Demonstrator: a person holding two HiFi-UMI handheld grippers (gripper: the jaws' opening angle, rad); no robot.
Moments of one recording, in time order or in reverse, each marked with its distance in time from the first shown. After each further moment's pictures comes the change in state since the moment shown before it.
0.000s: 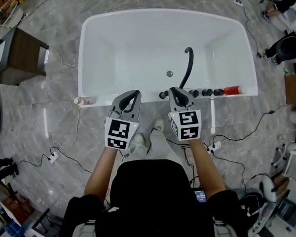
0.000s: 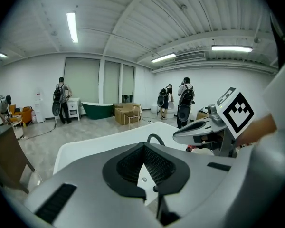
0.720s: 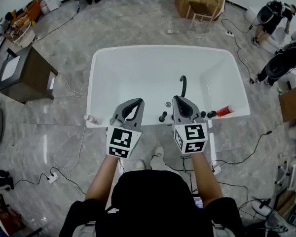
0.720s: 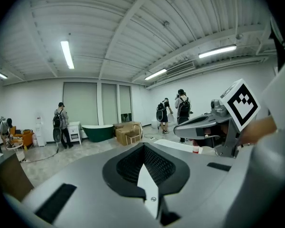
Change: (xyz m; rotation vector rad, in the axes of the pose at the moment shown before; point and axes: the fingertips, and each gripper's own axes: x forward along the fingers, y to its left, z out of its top) left arm -0.082 -0.032 0.115 0.132 -0.211 0.028; right arm -0.119 0.013 0.124 -0.039 -0.309 -0.054
